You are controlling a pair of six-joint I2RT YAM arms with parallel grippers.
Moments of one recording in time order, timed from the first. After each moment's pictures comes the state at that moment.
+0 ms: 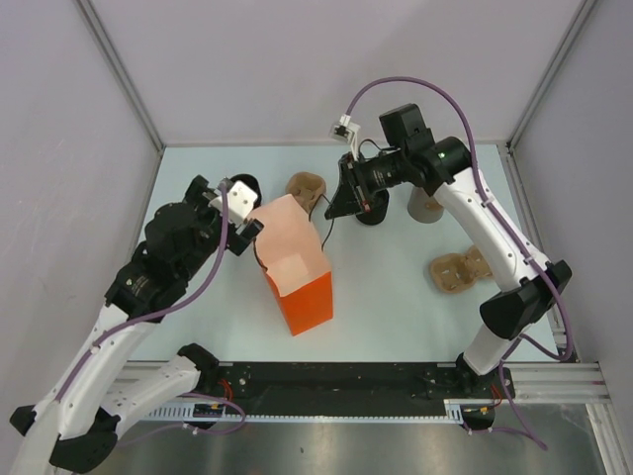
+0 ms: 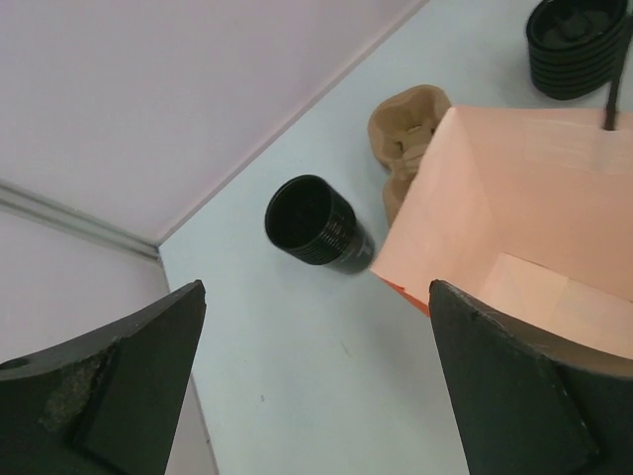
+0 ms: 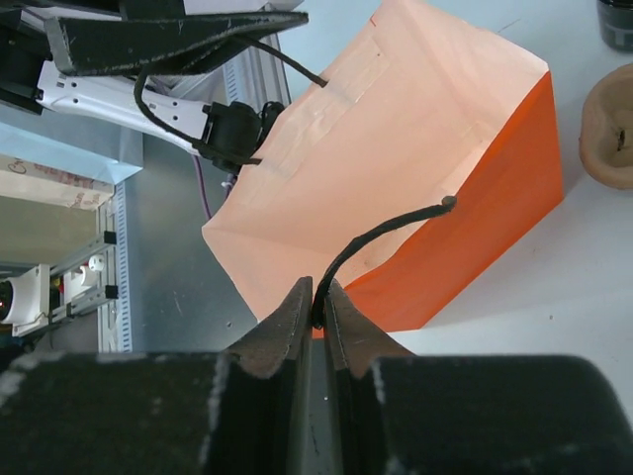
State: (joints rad) left arm -0.57 0.81 1.13 -0.57 -0.18 0.47; right arm 0.57 1.69 1.96 -1.00 -0.94 -0.03
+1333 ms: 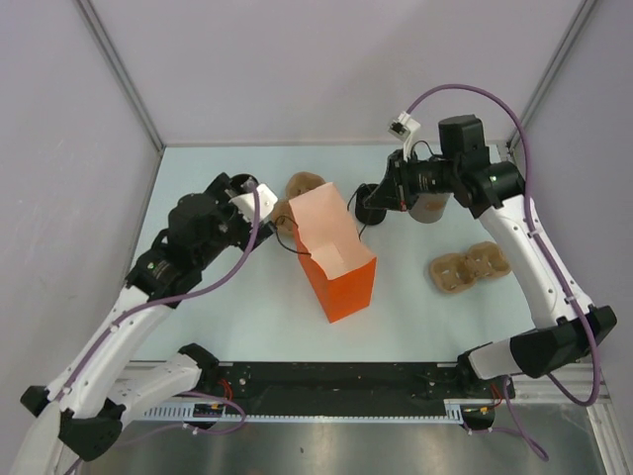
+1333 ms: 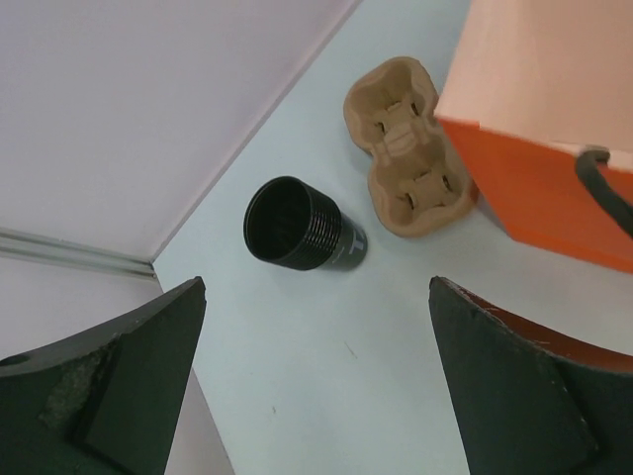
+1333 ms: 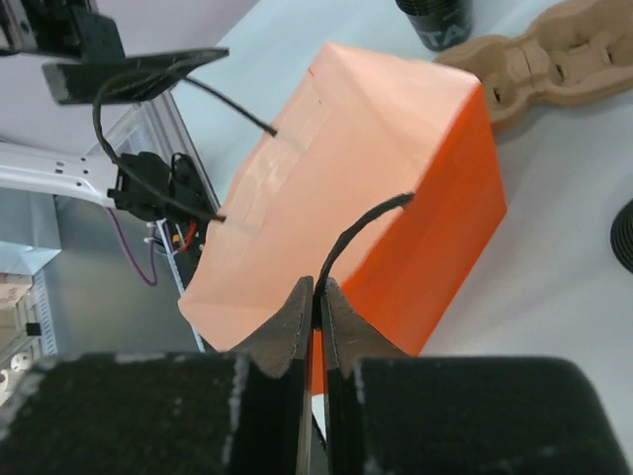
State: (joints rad) left arm -0.55 0.89 1.10 -0.54 -0.13 0.57; right arm 0.38 1.43 1.67 -0.83 -0.82 0.03
